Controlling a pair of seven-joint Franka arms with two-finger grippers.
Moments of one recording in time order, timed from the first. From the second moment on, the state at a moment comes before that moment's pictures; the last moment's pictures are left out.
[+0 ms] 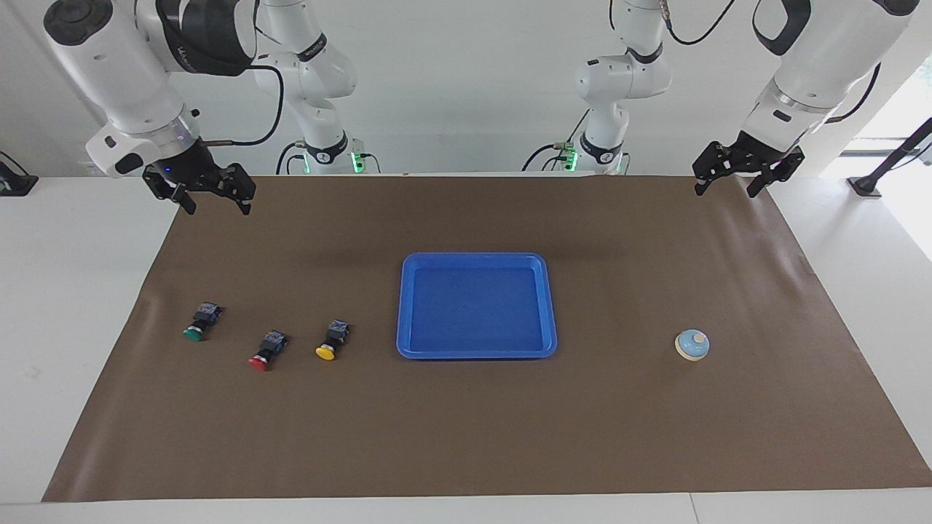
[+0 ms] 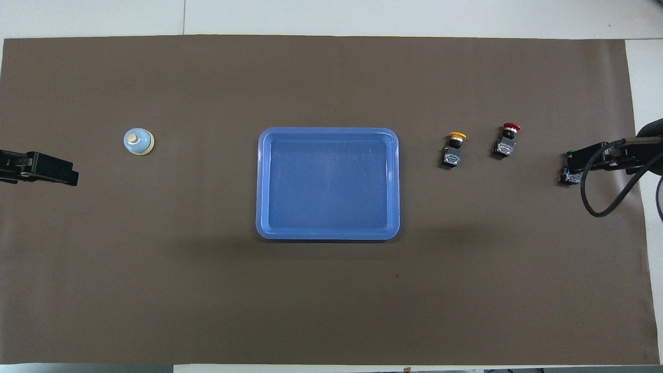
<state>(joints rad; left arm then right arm) 0.02 -0.06 -0.07 -1.65 -0.02 1.53 0.08 -0.05 -0.02 -0.01 -1.75 -0.01 1.69 -0.02</state>
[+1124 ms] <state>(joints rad) 0.02 -0.06 -0.07 -1.65 -0.02 1.53 0.03 0.13 0.32 0.00 -1.83 -0.01 2.22 0.31</state>
